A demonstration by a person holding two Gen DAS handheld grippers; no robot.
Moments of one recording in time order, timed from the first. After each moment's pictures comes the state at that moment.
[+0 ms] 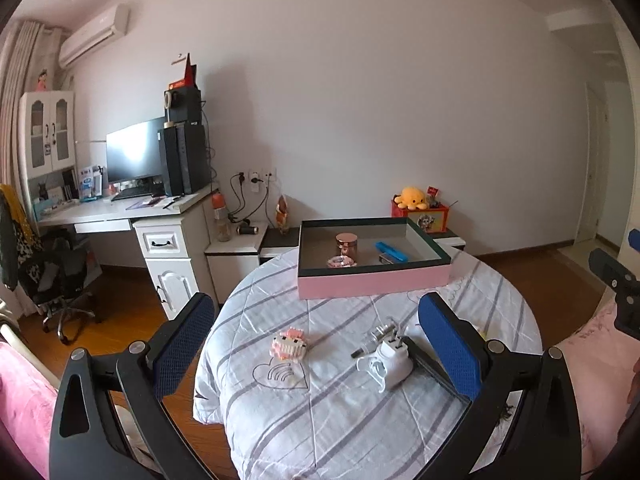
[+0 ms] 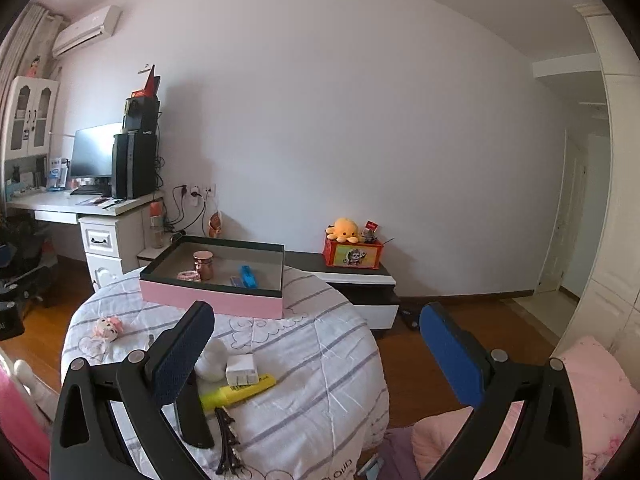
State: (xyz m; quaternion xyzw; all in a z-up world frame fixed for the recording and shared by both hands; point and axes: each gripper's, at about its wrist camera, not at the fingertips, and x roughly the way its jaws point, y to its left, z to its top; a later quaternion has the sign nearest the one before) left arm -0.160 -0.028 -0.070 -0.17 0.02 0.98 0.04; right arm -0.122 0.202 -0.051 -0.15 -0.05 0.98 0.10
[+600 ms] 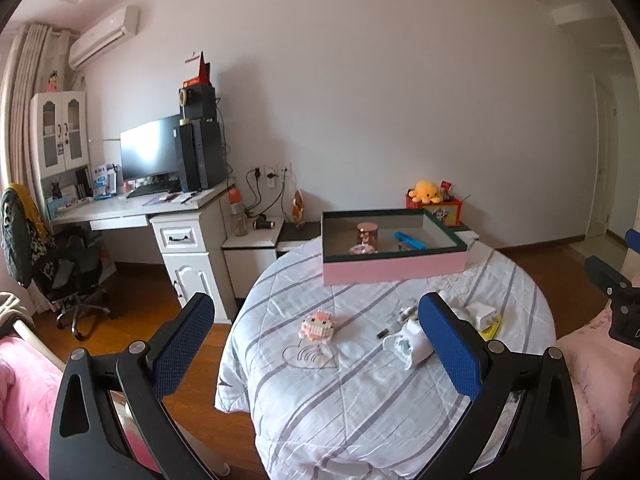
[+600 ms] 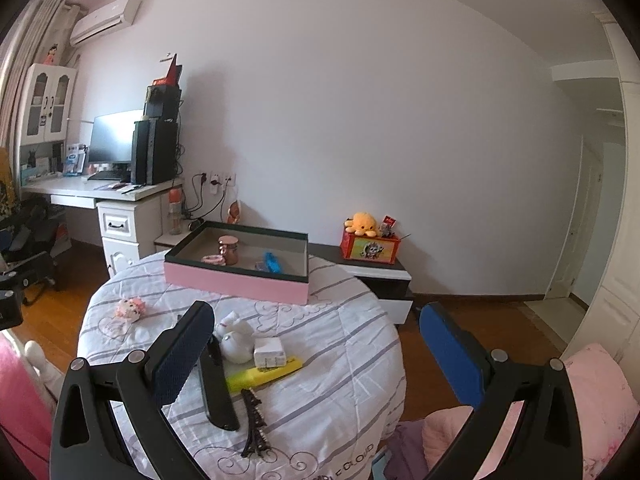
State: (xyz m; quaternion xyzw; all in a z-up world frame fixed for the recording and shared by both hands) left arm -0.144 -0.051 -0.078 -0.19 0.03 0.98 0.01; right arm -0.119 0.179 -0.072 -0.18 -0.07 0.98 0.07
